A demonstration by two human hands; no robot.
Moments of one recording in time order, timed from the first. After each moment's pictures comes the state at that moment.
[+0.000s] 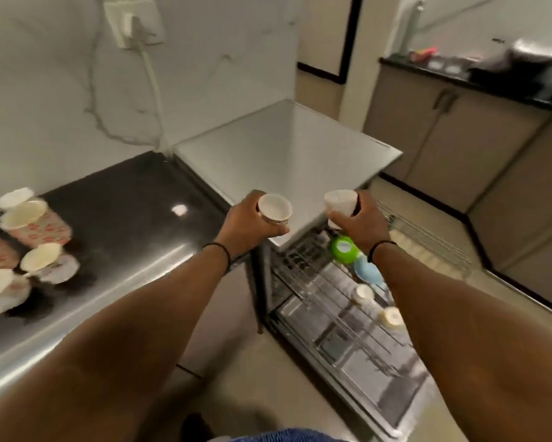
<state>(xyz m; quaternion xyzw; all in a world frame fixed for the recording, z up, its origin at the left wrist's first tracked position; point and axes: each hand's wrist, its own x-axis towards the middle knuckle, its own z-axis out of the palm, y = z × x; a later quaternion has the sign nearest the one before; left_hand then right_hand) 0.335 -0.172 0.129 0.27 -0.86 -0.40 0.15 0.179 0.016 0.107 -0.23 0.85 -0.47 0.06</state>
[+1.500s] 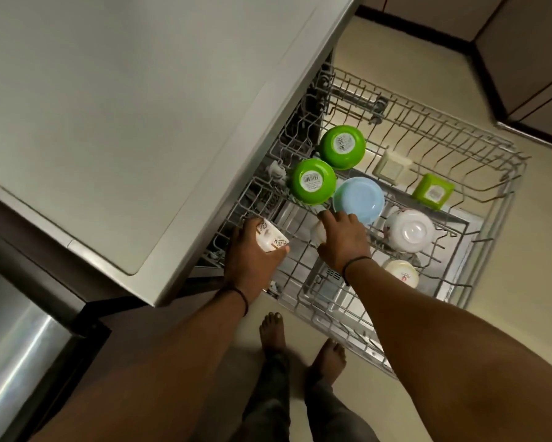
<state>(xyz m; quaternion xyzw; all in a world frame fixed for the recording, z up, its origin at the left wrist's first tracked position) 0.157 -0.114 -0.176 0.33 -0.87 -0.35 -0.01 0.055 0.046 -0.223 -0.21 0.95 -0.10 0.19</state>
